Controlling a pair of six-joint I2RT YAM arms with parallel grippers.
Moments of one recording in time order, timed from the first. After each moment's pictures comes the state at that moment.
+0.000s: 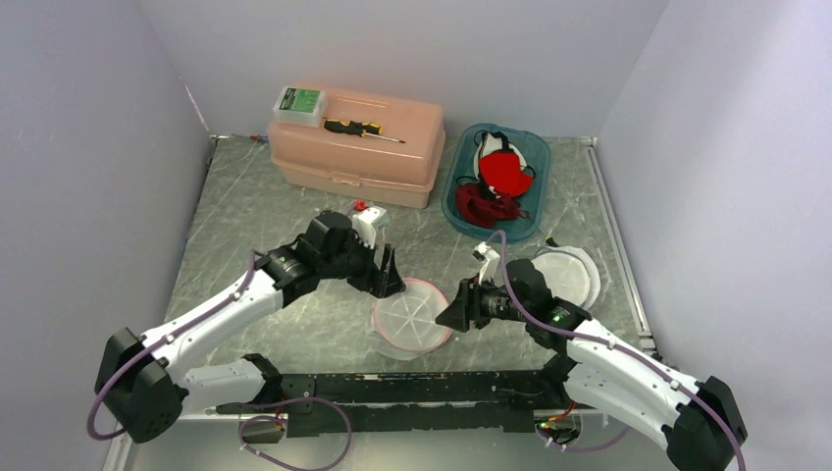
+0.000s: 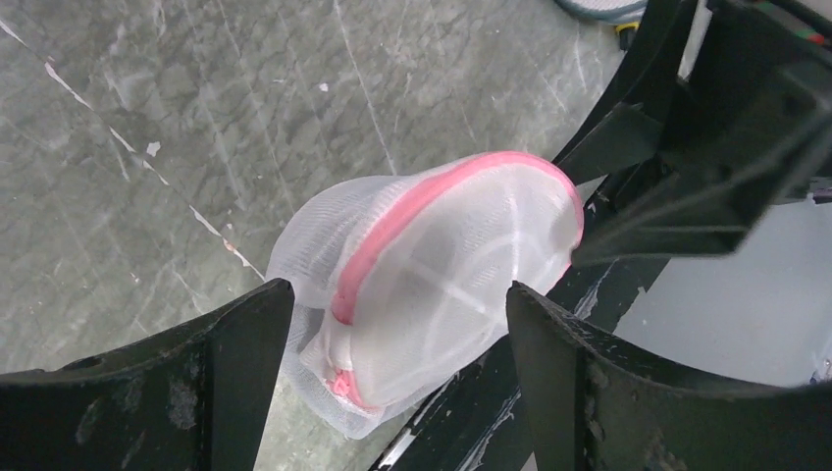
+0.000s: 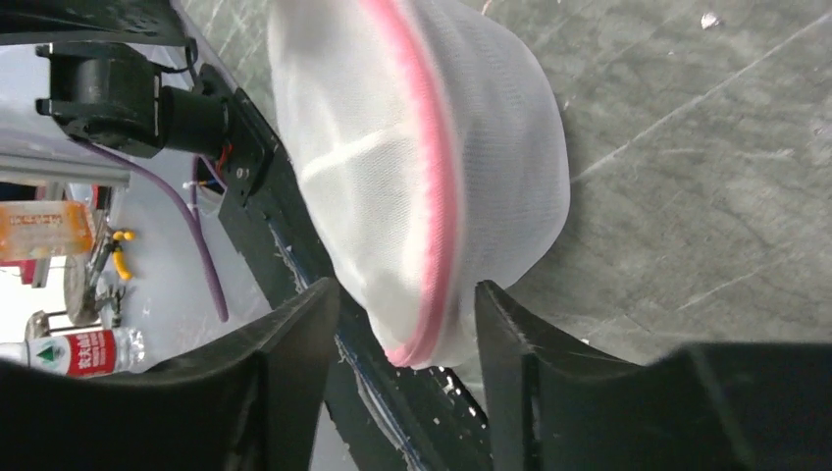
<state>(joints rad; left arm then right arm) -0.71 1.10 0.83 -0.35 0.33 -0.36 0.69 0.80 0.38 -0.11 -0.45 0.58</state>
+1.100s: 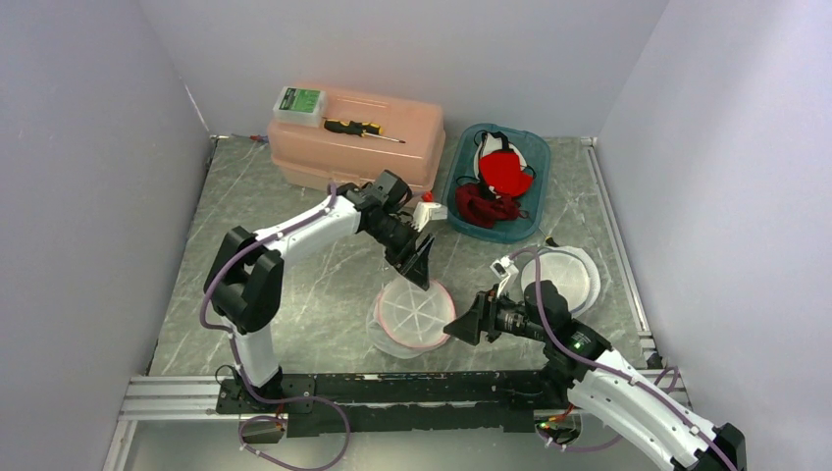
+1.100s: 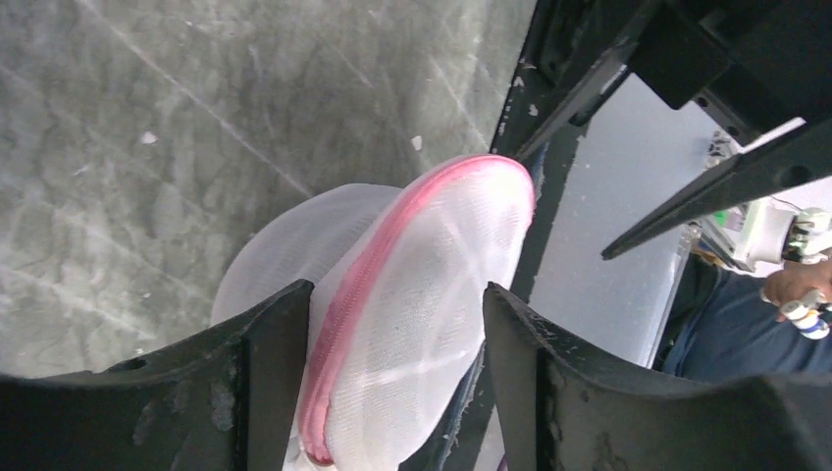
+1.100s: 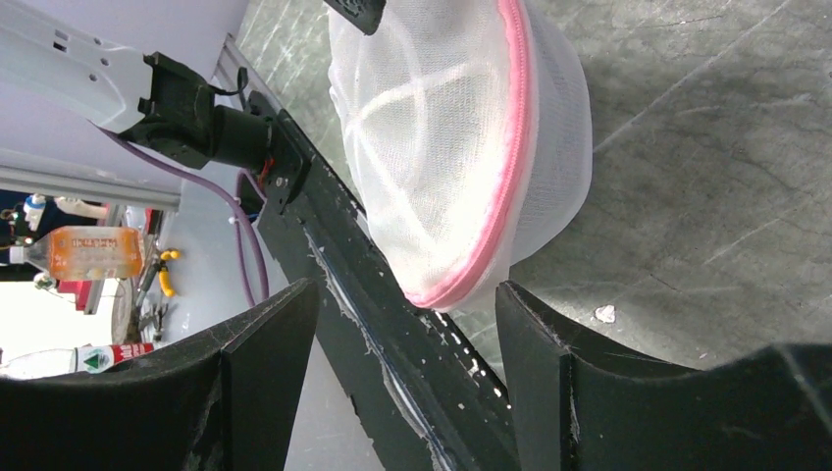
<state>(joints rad) -0.67 1.82 1.44 -0.79 0.80 0.10 0.69 0.46 0.25 -0.19 -0.43 0.69</state>
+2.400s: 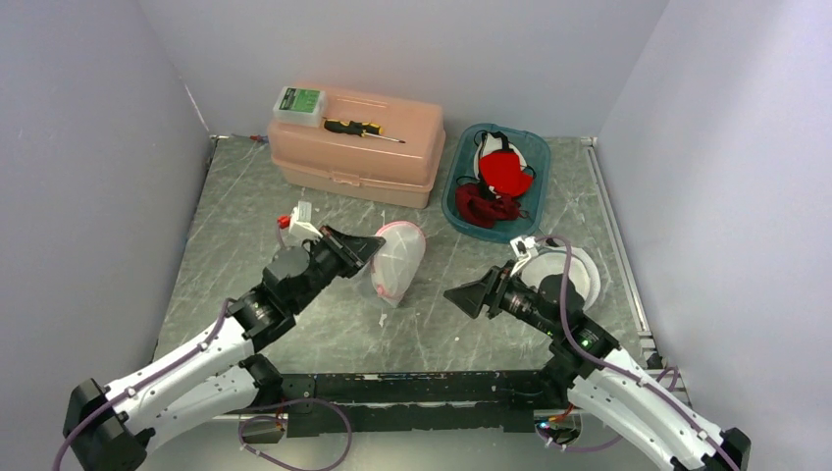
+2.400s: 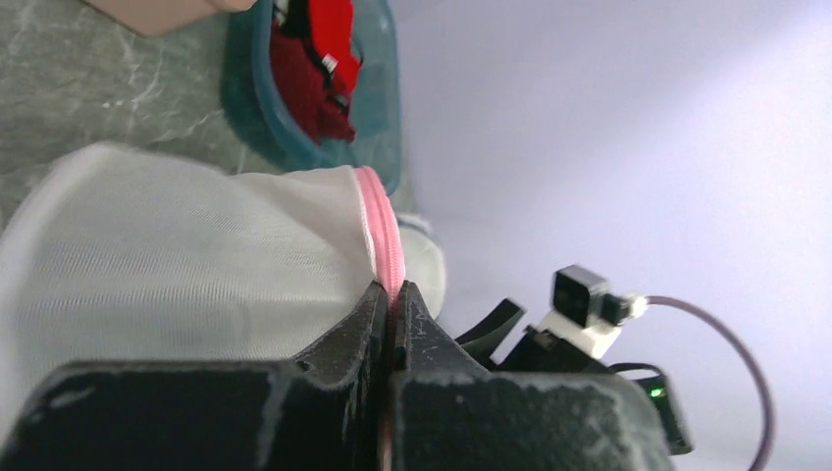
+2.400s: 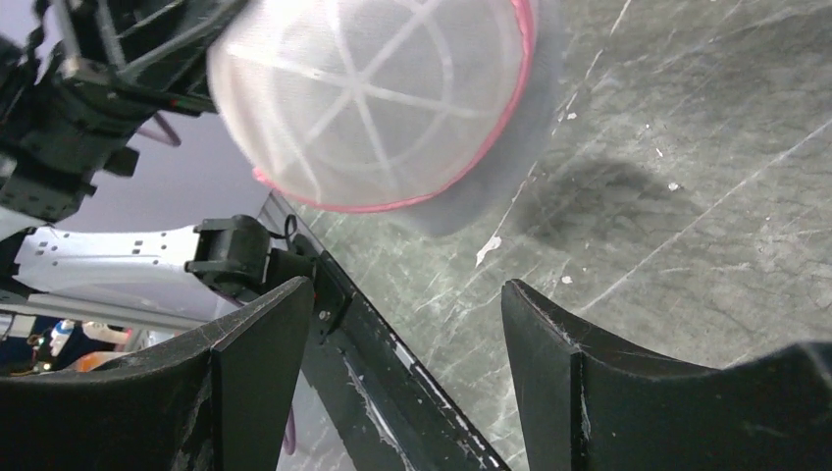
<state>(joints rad) -0.74 0.81 0.58 0.13 -0.08 -1.09 0.69 0.42 0.34 -0.06 -0.24 0.77</state>
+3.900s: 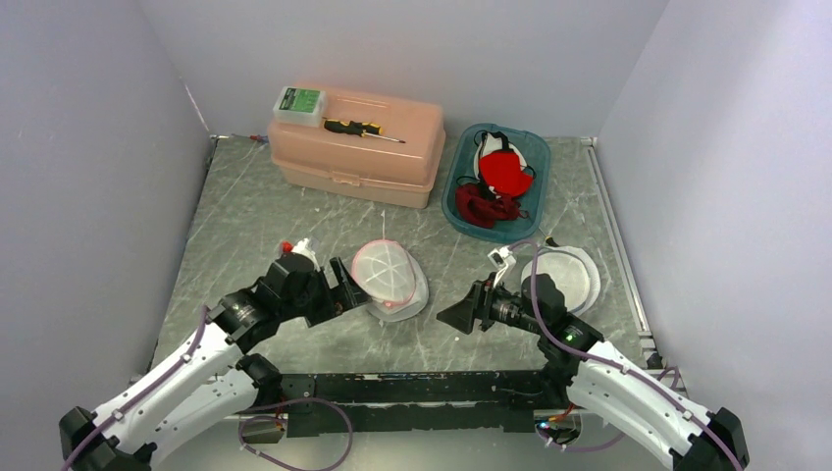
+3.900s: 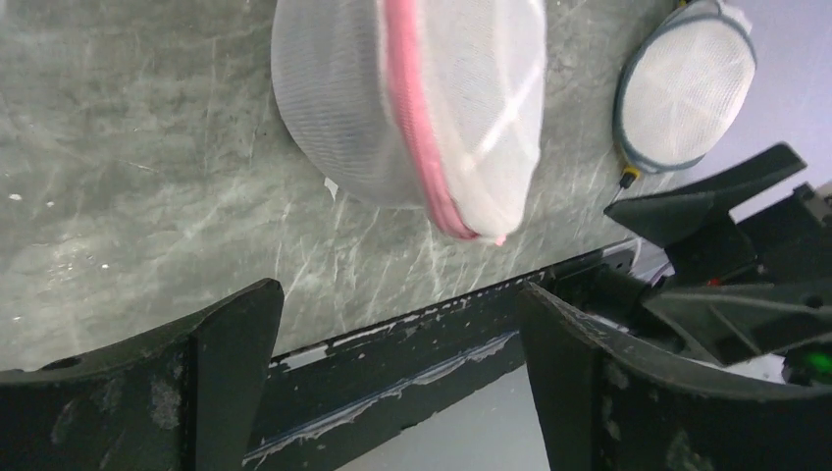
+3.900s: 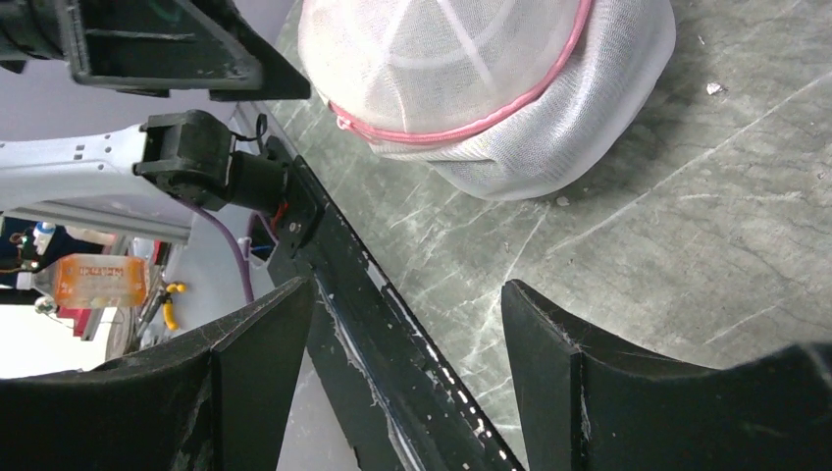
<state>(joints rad) -0.70 0.72 0.66 -0.66 0.05 -0.97 0.69 0.56 0.26 0.01 -0.40 0.70</state>
